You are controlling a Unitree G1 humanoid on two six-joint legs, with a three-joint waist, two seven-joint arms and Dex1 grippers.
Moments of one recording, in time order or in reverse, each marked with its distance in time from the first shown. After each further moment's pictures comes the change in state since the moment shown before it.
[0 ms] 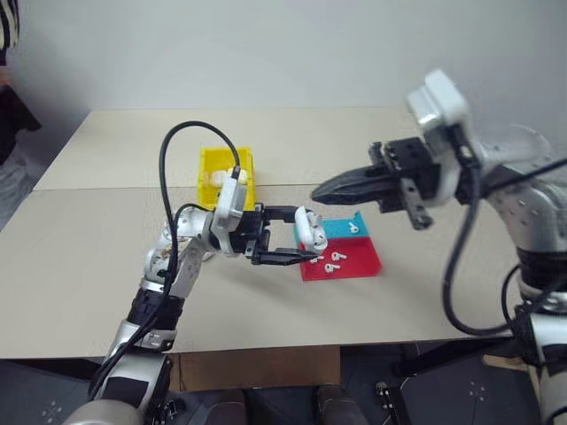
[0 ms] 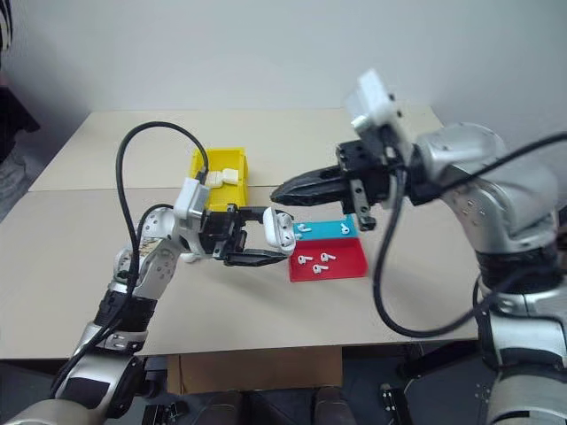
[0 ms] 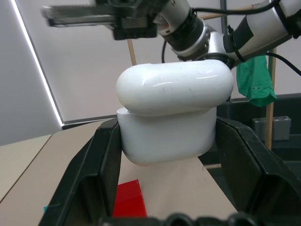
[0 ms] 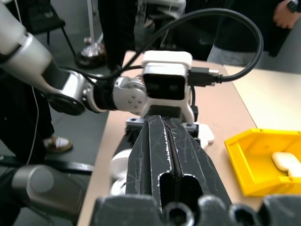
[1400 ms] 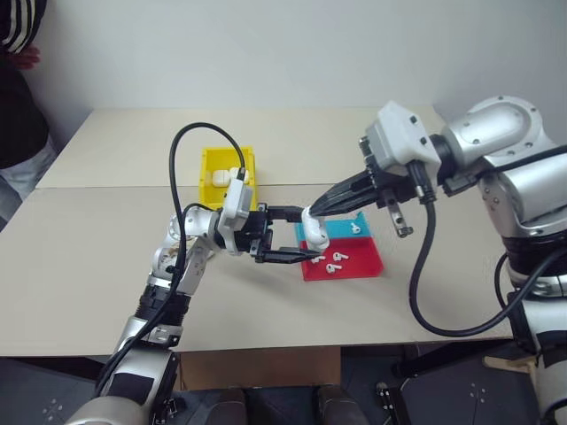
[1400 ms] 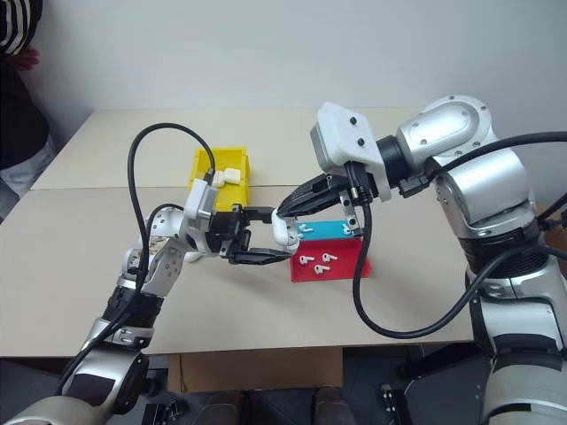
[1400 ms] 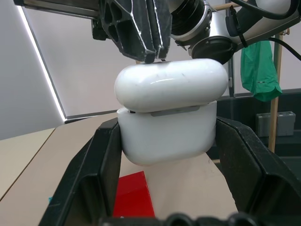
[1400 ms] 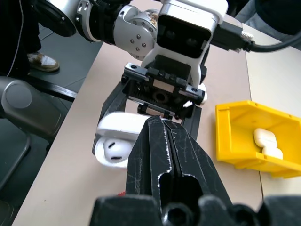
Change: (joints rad) left arm -0.009 -0.019 0.004 0.051 0.036 -0.046 -0.010; right arm -0.032 -0.016 0.067 0.019 -0.337 -0.201 0.216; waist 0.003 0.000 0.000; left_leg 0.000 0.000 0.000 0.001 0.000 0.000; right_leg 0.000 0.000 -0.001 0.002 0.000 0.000
